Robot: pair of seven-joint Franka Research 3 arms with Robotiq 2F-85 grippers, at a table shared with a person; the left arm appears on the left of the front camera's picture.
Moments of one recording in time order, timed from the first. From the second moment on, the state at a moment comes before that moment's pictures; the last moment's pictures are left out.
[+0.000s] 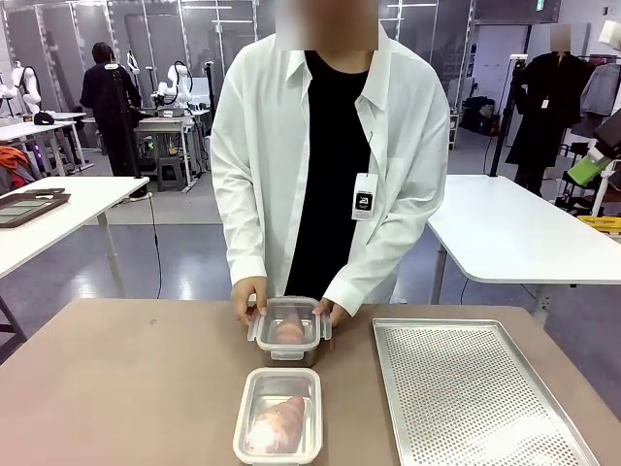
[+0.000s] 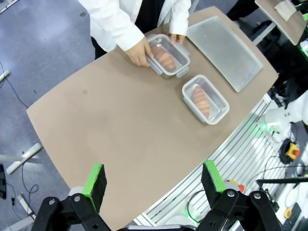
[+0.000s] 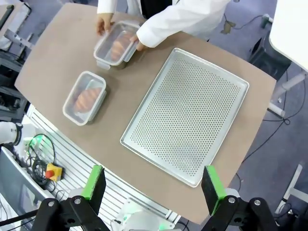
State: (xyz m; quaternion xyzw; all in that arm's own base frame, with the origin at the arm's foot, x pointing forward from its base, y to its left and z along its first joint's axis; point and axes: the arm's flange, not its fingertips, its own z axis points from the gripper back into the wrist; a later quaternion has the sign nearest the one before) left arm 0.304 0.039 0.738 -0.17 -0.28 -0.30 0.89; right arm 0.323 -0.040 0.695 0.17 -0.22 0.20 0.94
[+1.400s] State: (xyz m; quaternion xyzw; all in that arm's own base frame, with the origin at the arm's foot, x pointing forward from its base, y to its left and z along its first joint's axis) left arm 0.304 0.039 0.738 -0.17 -0.28 -0.30 0.89; right arm 0.323 -0.040 0.695 0.17 -0.22 0.20 0.94
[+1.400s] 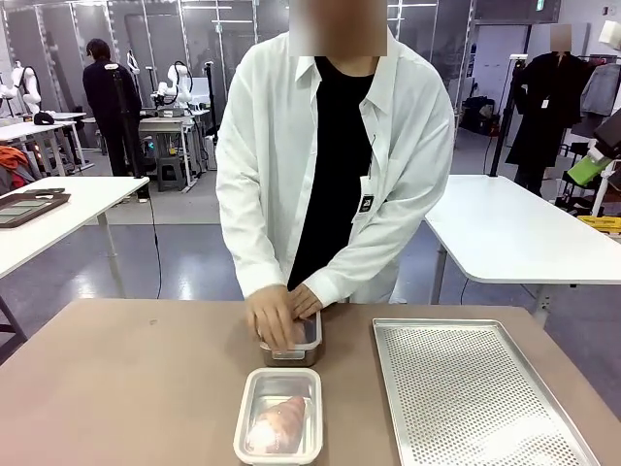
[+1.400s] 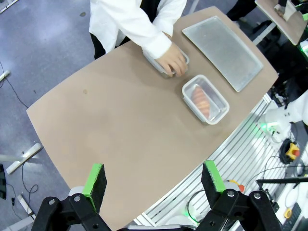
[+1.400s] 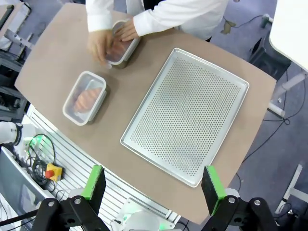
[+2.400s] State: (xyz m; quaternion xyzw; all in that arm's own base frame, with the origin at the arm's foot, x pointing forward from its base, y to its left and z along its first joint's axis) left arm 0.304 0.039 0.738 -0.17 -0.28 -0.30 0.89; right arm 0.323 -0.040 0.695 0.17 -0.22 0.20 0.94
